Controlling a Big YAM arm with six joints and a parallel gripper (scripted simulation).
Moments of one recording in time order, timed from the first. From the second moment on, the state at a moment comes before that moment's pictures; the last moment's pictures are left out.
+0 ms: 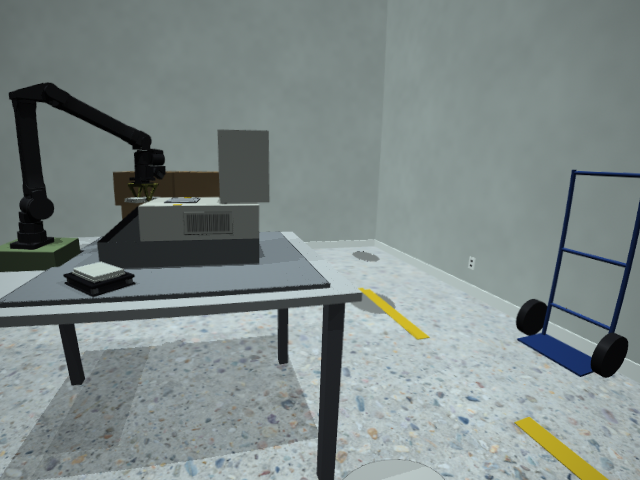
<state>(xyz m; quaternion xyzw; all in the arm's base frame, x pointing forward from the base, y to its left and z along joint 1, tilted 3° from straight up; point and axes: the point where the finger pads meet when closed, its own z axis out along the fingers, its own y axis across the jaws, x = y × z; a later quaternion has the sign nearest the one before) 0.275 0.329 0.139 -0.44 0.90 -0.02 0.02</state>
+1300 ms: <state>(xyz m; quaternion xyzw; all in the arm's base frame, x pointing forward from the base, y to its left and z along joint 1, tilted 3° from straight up) 0.271 0.334 0.244 -0.44 0.90 -0.02 0.02</state>
